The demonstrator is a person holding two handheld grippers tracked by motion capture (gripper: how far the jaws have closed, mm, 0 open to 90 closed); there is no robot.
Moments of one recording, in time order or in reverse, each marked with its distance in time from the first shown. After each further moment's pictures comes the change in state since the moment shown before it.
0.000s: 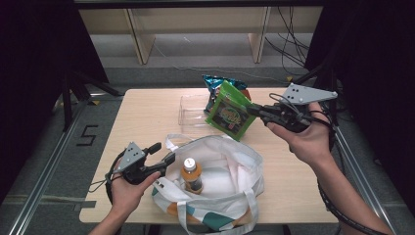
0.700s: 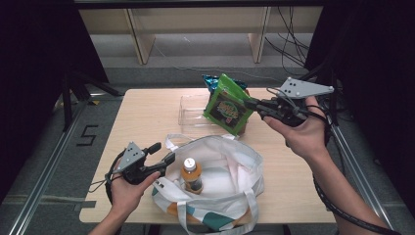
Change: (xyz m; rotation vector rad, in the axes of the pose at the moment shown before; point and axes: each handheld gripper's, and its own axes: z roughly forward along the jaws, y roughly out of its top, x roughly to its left) left arm 0.000 0.000 0.000 -0.001 0.000 0.003; right arm -0.004 0.006 0.010 -0.027 -0.007 0.013
